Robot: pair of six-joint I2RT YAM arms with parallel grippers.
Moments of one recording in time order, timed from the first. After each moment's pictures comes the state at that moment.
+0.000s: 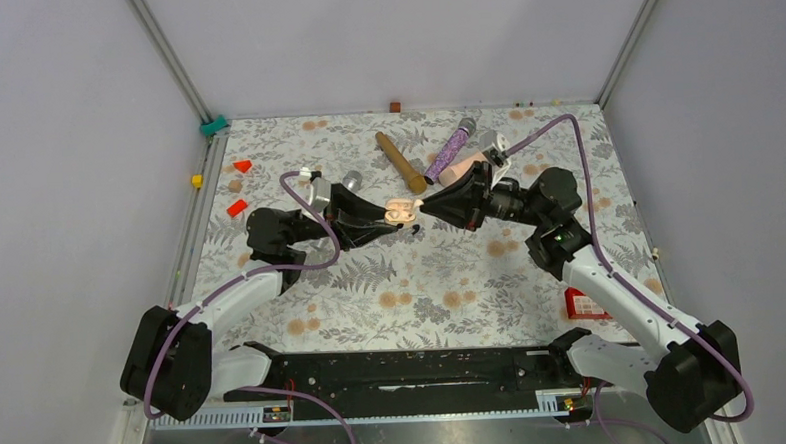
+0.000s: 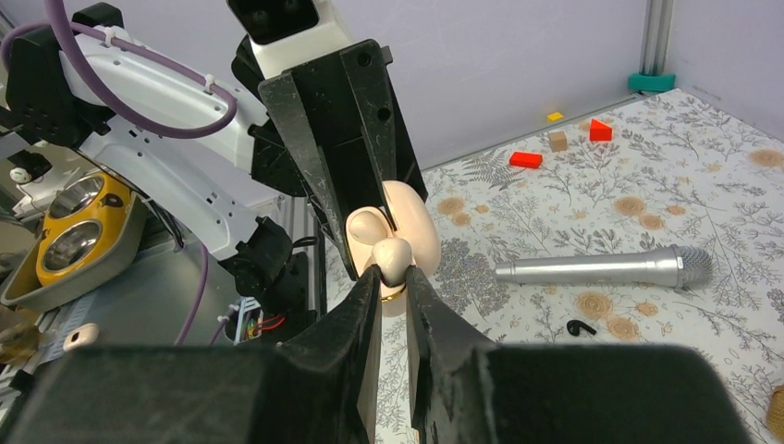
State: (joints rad) left arm -0.44 1.22 0.59 1.16 1.08 -0.47; right arm 0.48 1.07 0.78 0.51 -0.86 0.44
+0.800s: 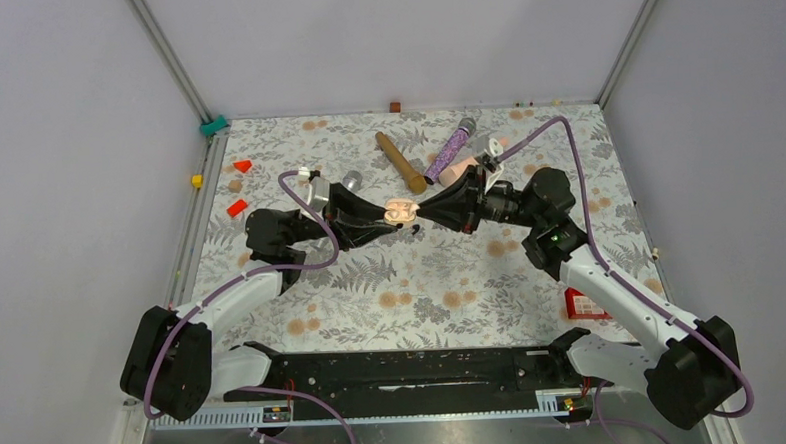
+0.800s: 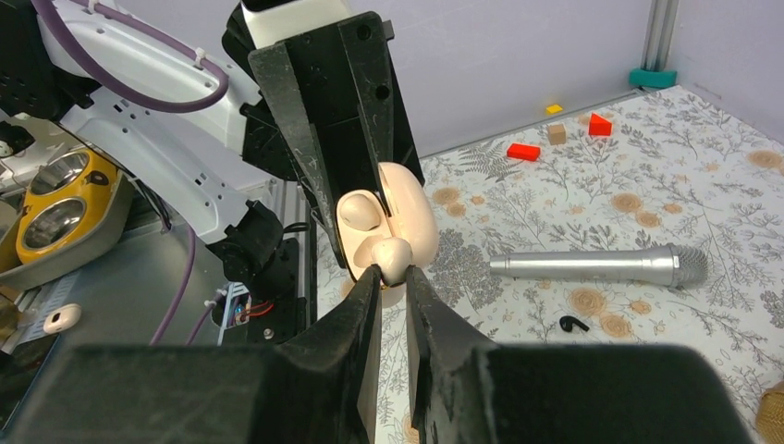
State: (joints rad) left arm -0.44 1.22 0.59 1.18 1.07 -0.50; right arm 0.51 1.08 0.78 0.49 -0.86 0.37
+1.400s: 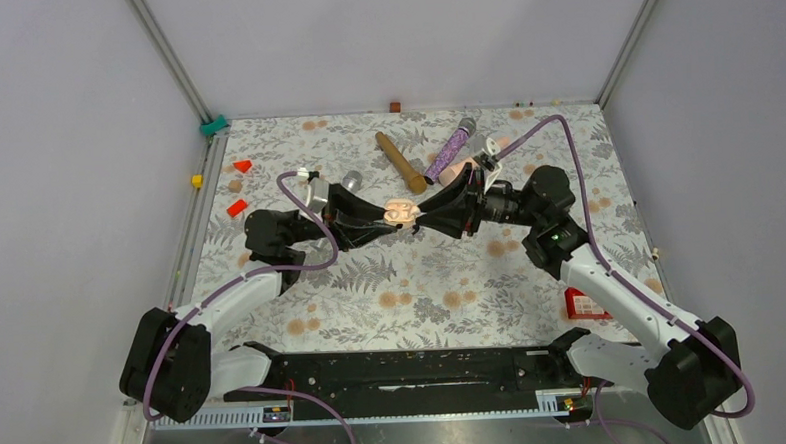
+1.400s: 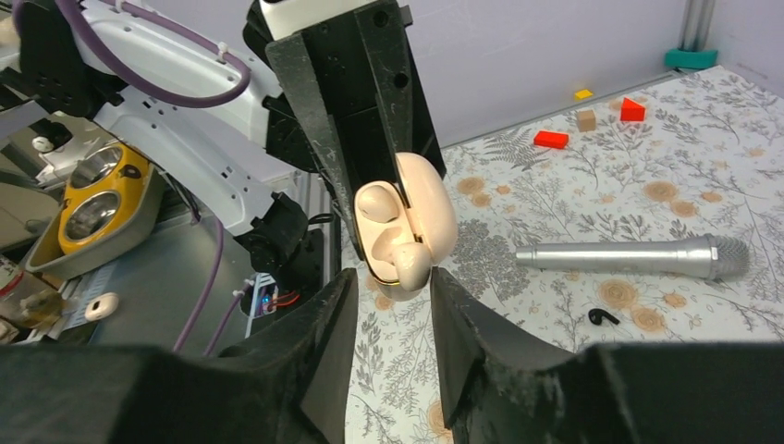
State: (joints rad) left arm -0.44 1.21 0.59 1.18 1.08 -0.50; right arm 0.51 1.09 0.79 0.45 -0.89 0.39
